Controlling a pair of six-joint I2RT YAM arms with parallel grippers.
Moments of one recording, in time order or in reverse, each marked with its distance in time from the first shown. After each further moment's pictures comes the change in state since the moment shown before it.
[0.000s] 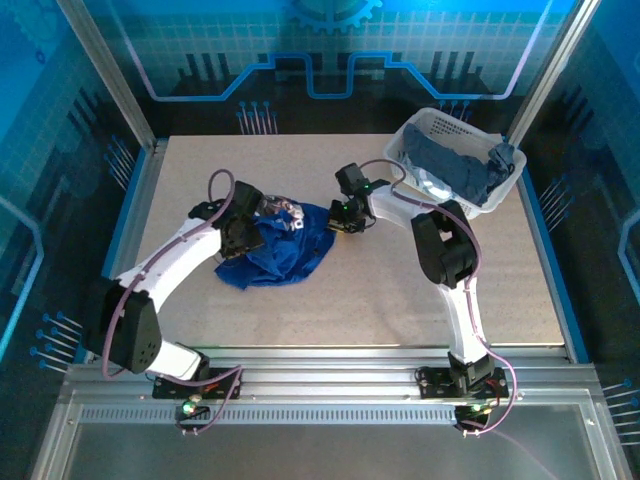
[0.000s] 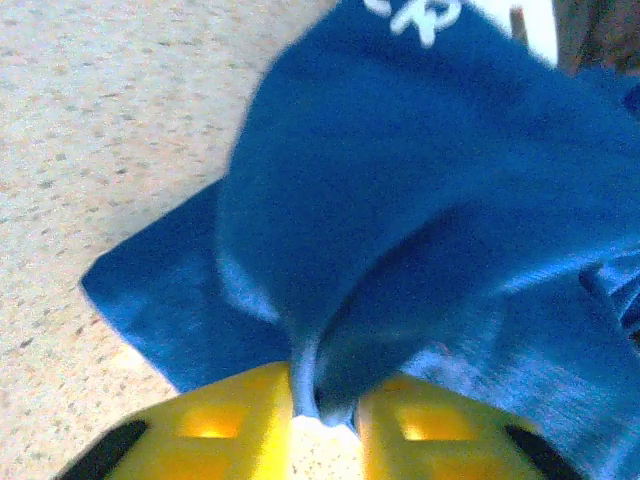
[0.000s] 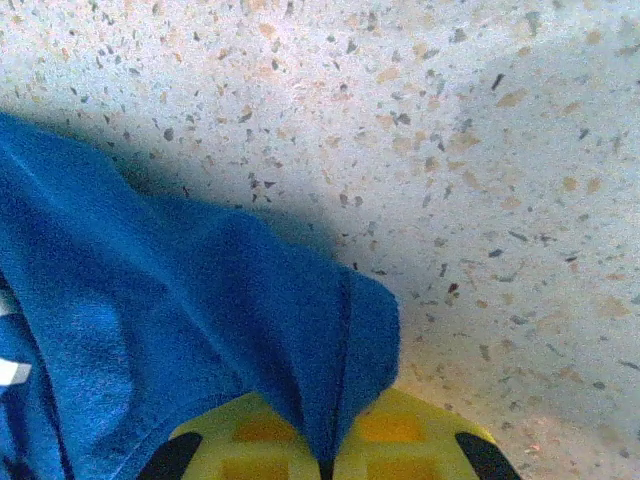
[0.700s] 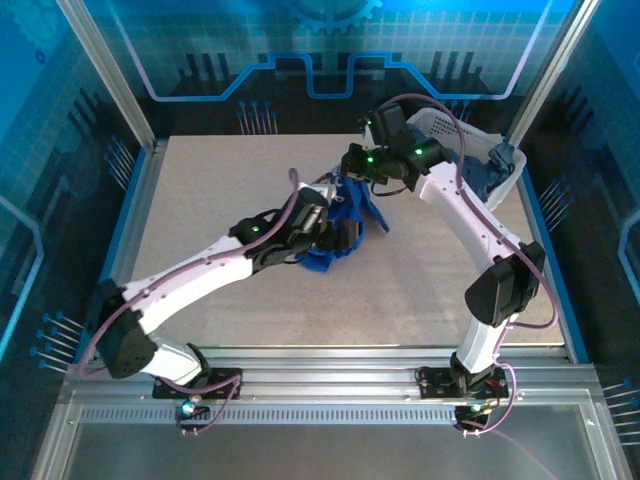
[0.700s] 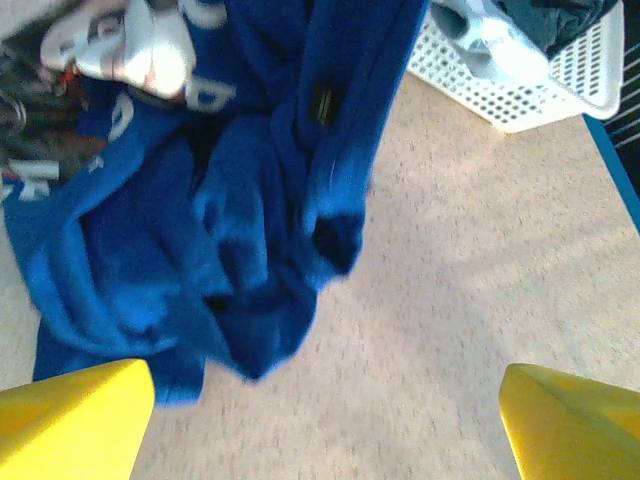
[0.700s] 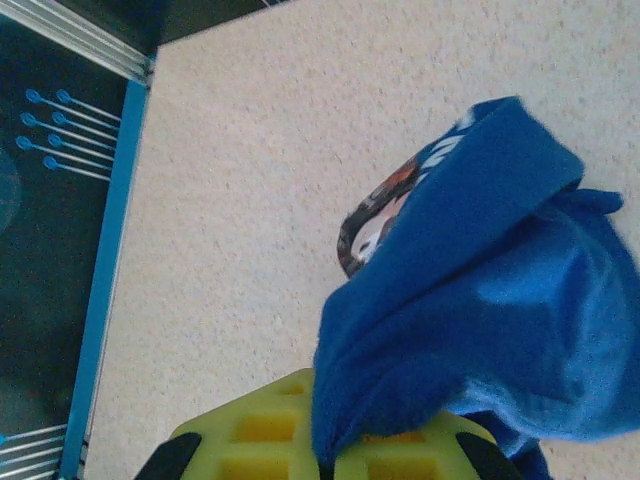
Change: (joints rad) left arm -0.483 0.048 0.169 0.406 0.037 0.162; right arm -0.010 -0.433 0.220 -0.292 0.031 -0.106
